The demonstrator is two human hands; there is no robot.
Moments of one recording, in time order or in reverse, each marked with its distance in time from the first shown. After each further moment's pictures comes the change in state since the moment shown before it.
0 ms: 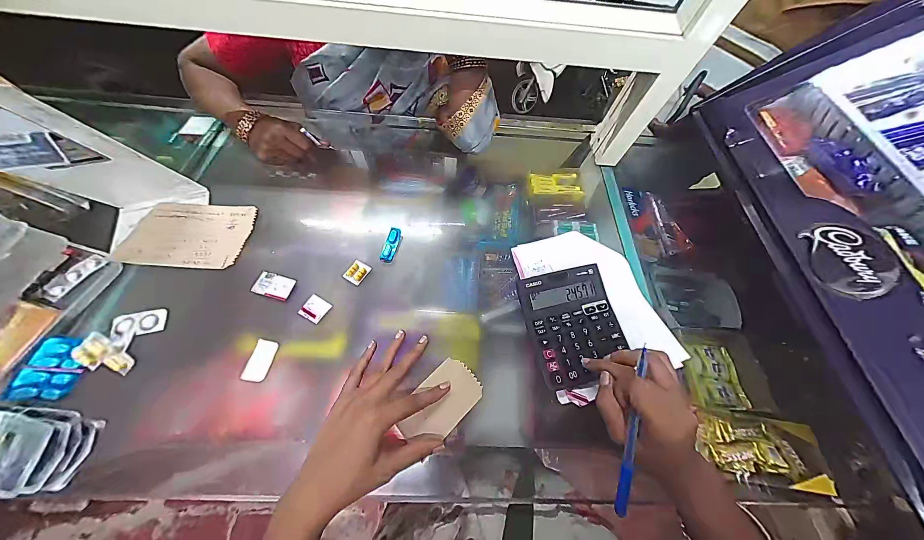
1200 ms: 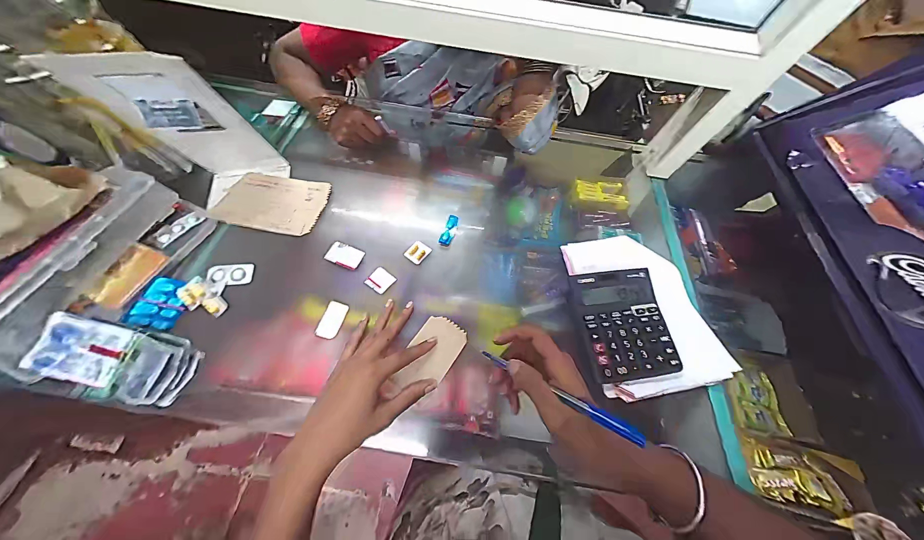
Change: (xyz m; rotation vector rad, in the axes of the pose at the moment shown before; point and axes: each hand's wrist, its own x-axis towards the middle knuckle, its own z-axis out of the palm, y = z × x) left_hand -0.033 -0.034 -0.041 -0.017 0.056 -0.198; right_hand 0.058 -0.112 0.075 1.100 -0.536 0.516
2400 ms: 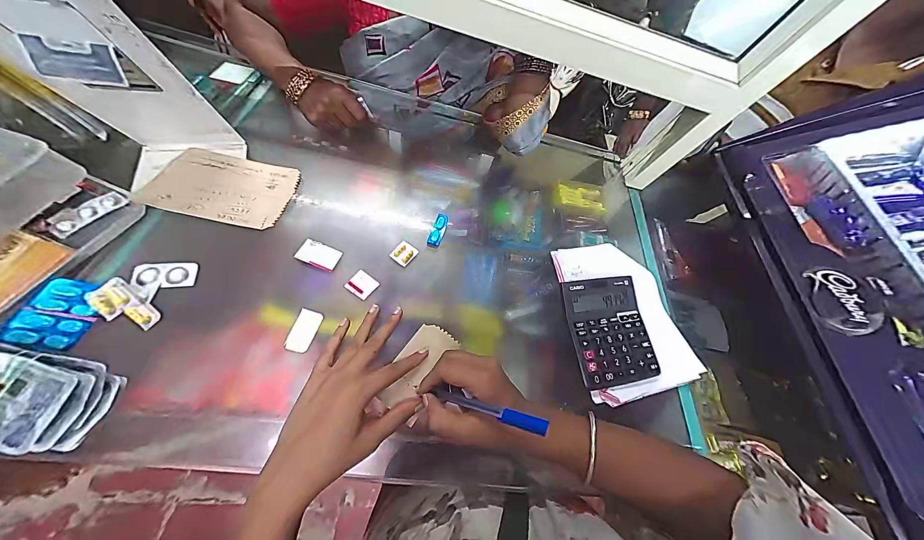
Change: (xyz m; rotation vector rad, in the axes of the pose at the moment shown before) left_hand -0.001 -0.009 0.009 0.027 0.056 0.043; right_hand 0.039 0.042 0.046 -0.321 -0.148 -0.352
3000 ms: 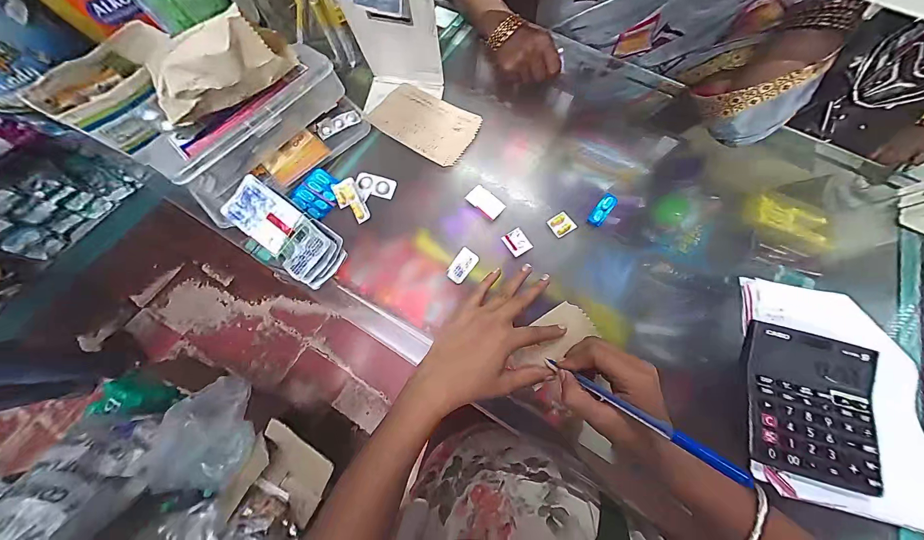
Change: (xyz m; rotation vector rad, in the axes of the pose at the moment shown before) left_hand 0.004 0.011 -0.013 -0.064 -0.104 -0.060; right_hand -0.003 0.002 -0.002 -0.015 -0.016 0.122
